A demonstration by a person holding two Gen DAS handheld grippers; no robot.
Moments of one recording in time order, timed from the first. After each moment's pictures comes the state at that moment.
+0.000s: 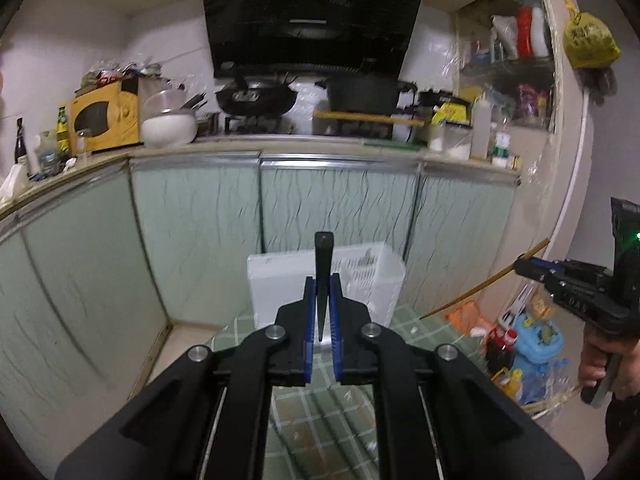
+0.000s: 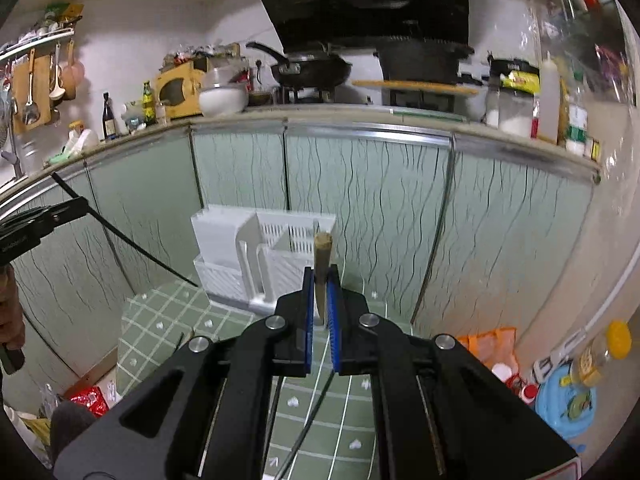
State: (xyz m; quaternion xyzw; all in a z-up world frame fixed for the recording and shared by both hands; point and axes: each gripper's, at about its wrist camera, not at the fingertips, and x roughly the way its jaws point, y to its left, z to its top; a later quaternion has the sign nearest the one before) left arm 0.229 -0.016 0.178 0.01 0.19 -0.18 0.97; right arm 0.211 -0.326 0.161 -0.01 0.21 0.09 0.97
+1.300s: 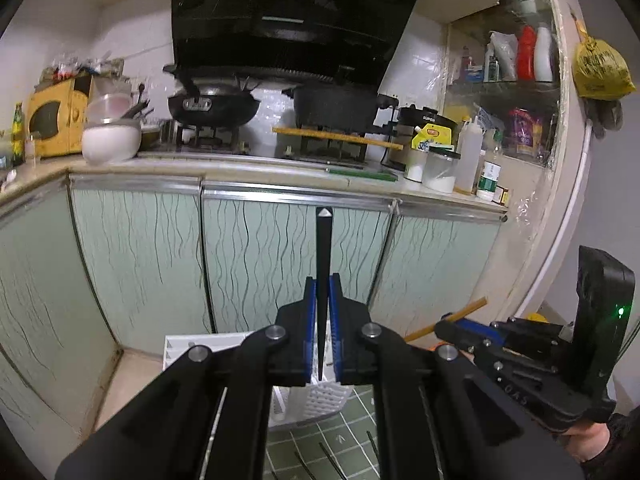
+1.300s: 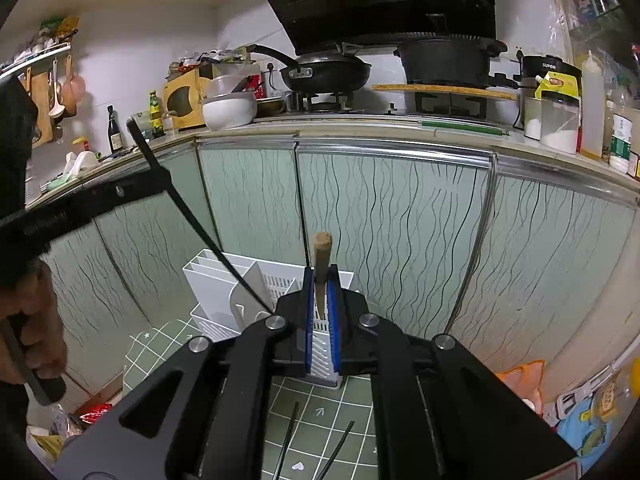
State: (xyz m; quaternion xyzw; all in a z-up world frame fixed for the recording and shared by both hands) left arm 0.344 -0.098 0.218 -0.02 0.18 -0.23 0.96; right arm 0.322 -0.324 0.173 0.01 0.22 0.12 0.97
